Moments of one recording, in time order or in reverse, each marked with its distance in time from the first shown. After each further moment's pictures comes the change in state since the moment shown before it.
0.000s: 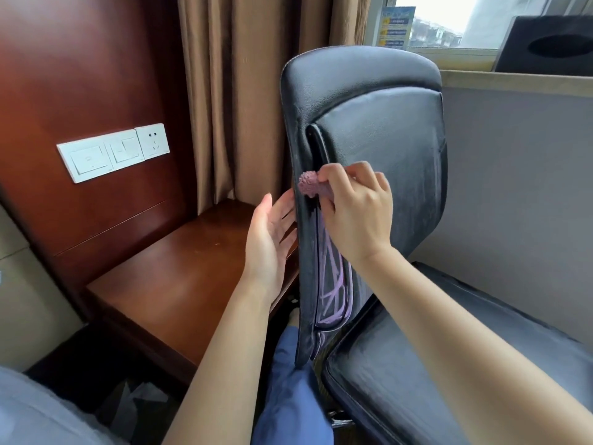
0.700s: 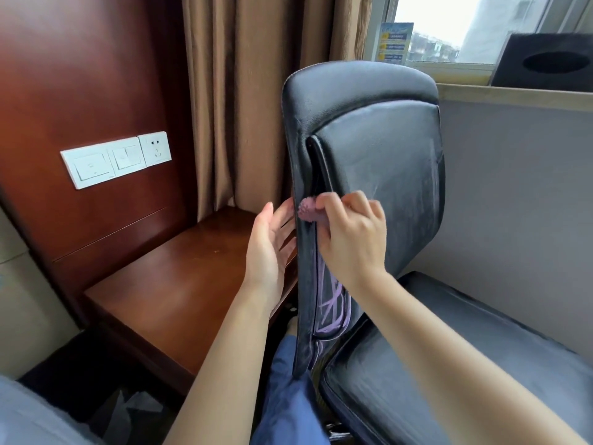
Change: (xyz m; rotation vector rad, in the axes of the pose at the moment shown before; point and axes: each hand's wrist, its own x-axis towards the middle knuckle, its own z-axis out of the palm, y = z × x) left_hand 0.002 -0.002 0.000 0.031 0.005 0.001; right_hand -0.017 -0.007 -0.001 -0.037 -0.033 0.014
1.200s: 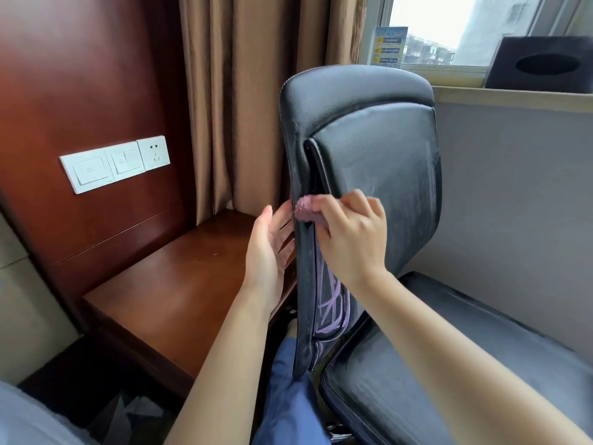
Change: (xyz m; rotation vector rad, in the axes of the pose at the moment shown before) left_hand -0.001 0.001 0.002 -0.005 0.007 -0.008; right_hand 0.002 0.004 0.000 0.013 0.038 -0.031
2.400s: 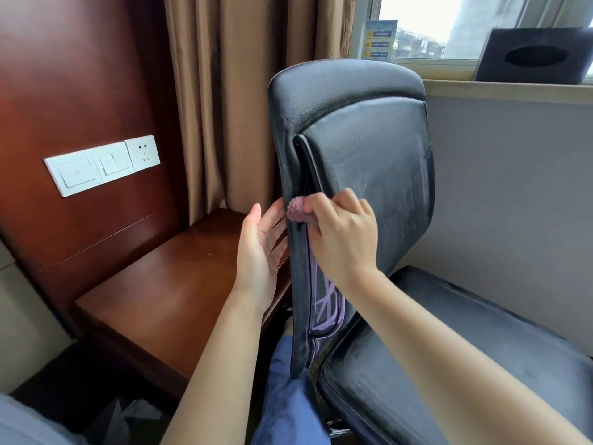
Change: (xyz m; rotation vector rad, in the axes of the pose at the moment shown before) left_hand 0.002 -0.001 -0.003 0.003 -0.055 0.004; right_hand -0.004 -0.003 0.001 0.011 -0.046 0.055
